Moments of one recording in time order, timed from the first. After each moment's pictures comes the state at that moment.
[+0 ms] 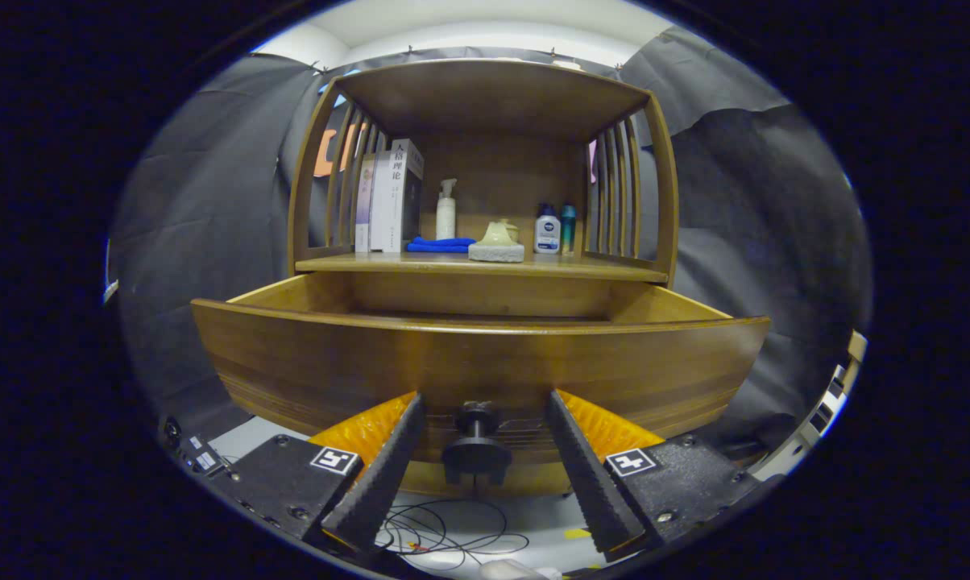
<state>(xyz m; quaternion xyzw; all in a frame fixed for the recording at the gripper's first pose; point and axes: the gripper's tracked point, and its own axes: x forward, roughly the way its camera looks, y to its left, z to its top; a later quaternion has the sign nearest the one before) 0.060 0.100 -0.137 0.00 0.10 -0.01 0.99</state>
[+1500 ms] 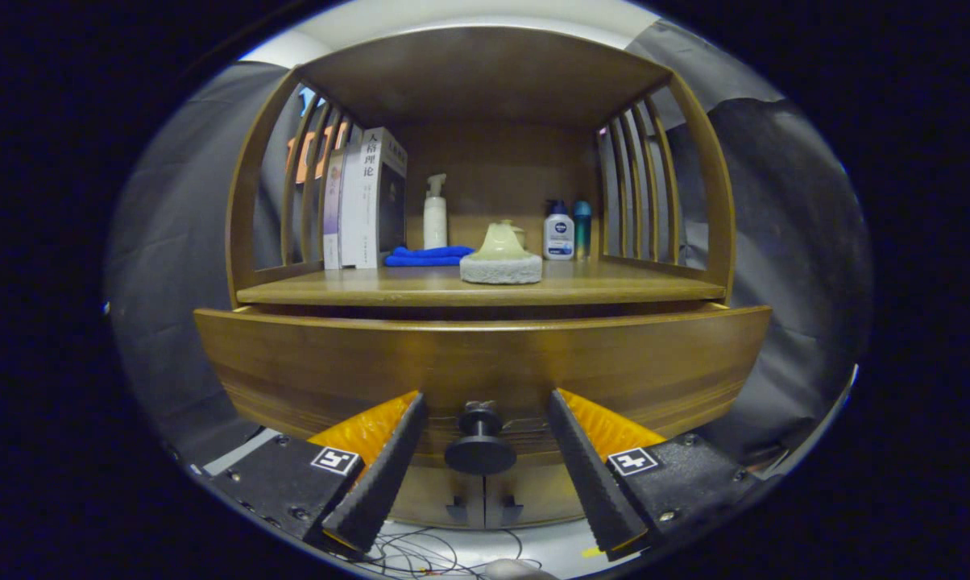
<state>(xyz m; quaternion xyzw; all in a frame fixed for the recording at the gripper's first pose) 0.189 0.107 -0.121 0.02 0.09 -0.01 1.00</state>
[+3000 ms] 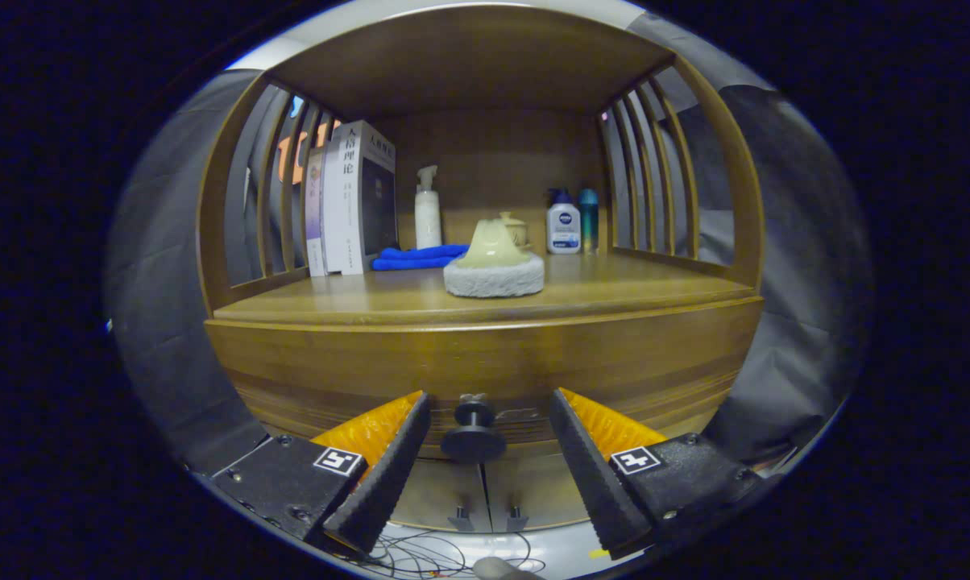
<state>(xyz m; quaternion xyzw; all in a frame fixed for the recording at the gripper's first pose) 0.205 0.087 -0.105 0.03 0.10 0.00 0.99</state>
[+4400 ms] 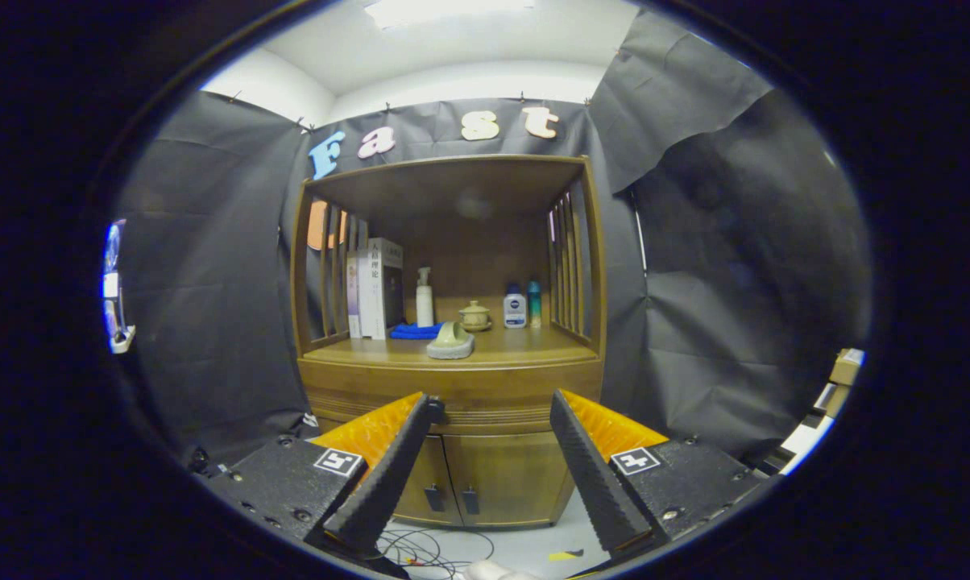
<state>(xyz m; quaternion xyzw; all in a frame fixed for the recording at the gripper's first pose) -0.011 0.006 -0.017 0.03 0.00 0.01 1.00</state>
